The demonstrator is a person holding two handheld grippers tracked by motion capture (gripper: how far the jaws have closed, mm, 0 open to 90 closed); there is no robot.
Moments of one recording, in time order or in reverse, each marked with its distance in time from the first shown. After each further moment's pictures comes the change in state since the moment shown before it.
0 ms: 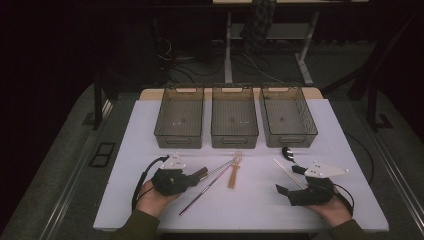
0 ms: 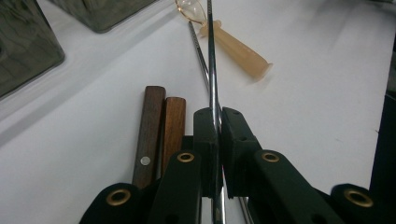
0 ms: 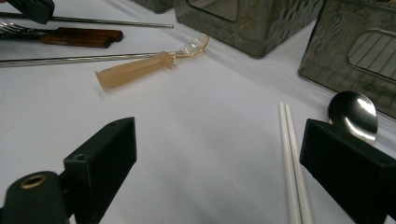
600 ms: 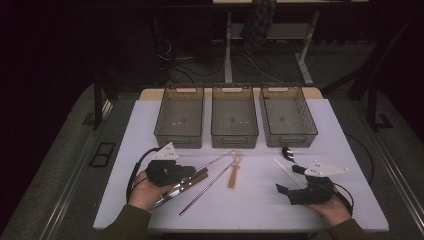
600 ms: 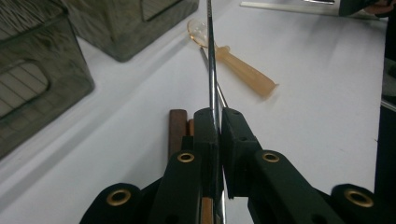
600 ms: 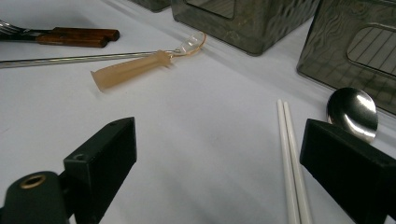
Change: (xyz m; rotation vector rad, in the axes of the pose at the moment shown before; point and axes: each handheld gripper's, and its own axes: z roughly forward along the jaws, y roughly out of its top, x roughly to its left) left arm 0.021 0.012 -0.015 -0.052 -0.011 0.033; right arm -0.002 -0.001 0.002 0.004 -0.003 0.014
